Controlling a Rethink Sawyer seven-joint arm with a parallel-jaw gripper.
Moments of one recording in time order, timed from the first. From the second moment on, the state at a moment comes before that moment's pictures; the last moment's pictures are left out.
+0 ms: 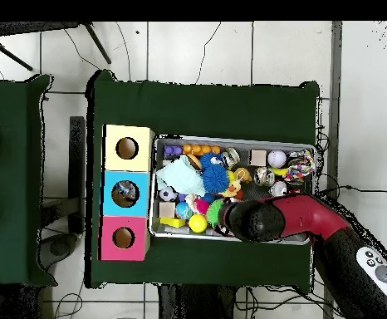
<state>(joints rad) -1.00 -0.61 0.78 1.93 -0.66 0.78 0.63</state>
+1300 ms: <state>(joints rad) -0.90 -0.71 0.76 1.77 -0.76 0.93 0.63</state>
